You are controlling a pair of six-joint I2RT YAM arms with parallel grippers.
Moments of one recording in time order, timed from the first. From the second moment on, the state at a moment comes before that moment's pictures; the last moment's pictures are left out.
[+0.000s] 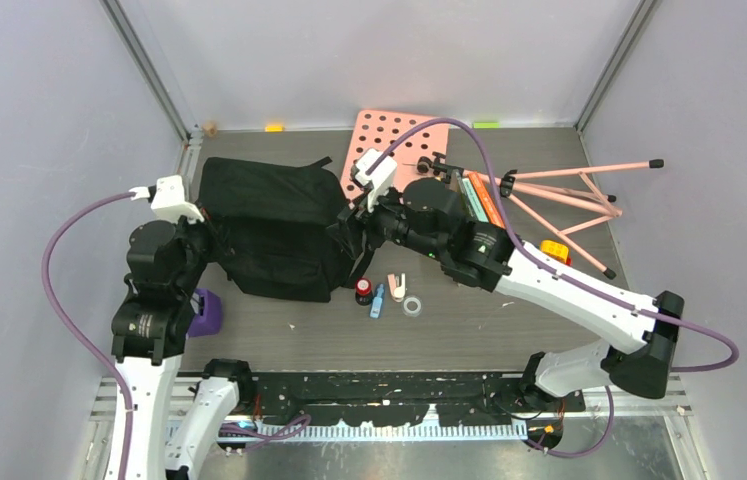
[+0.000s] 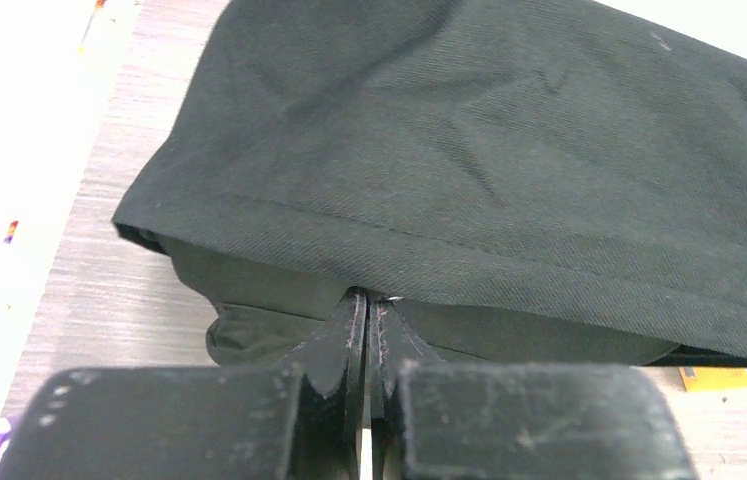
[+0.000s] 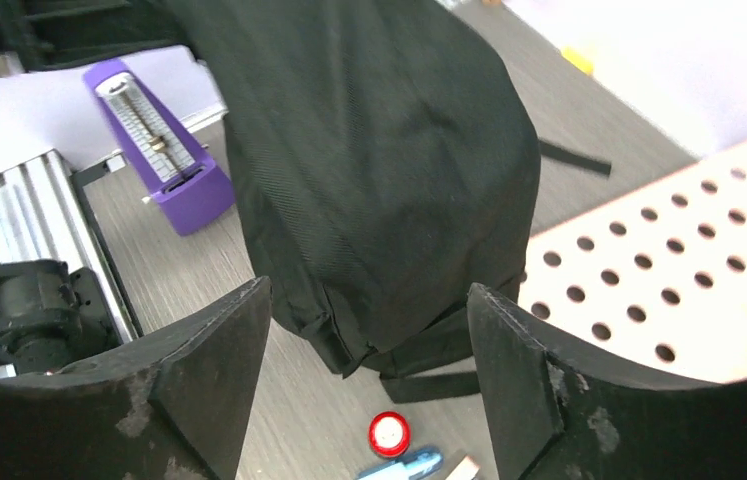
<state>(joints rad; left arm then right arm) -0.08 0.65 1.06 -0.67 -0.05 -0.25 1.03 1.36 1.36 -0.21 0.10 0.06</state>
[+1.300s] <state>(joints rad) -0.08 0.58 0.93 -0.54 0.04 -0.16 1.33 1.83 1.79 -0.18 0.61 -0.81</state>
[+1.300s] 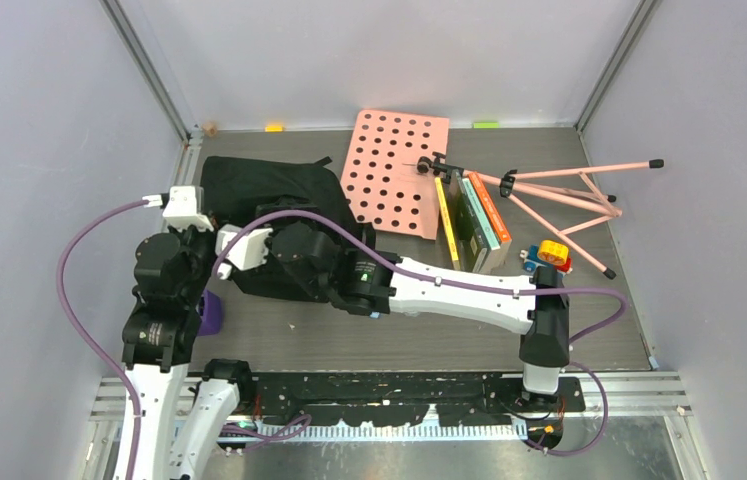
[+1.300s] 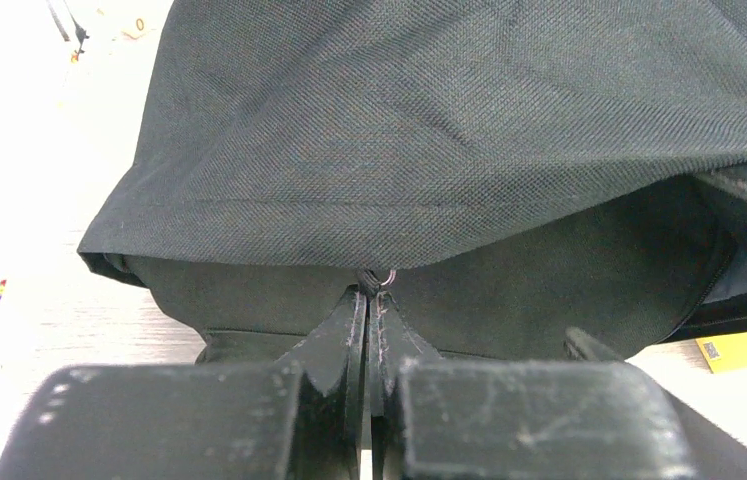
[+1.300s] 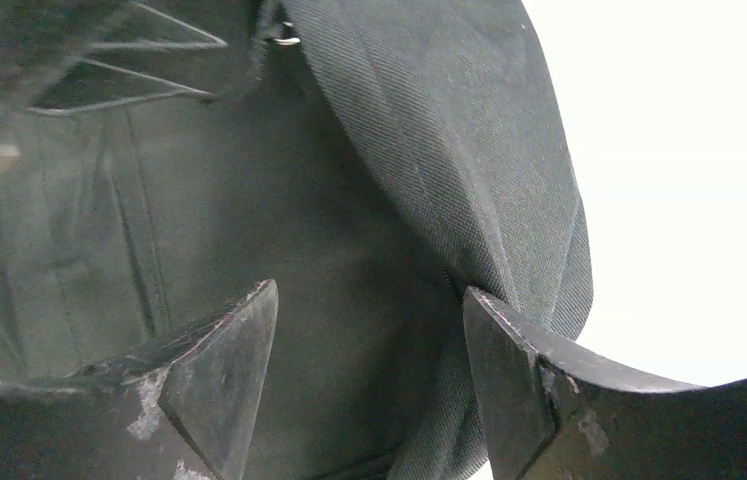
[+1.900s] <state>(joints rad) -0.08 0.58 0.91 -0.52 0.03 -0.16 1.37 1.79 1.79 -0.21 0.52 -0.80</state>
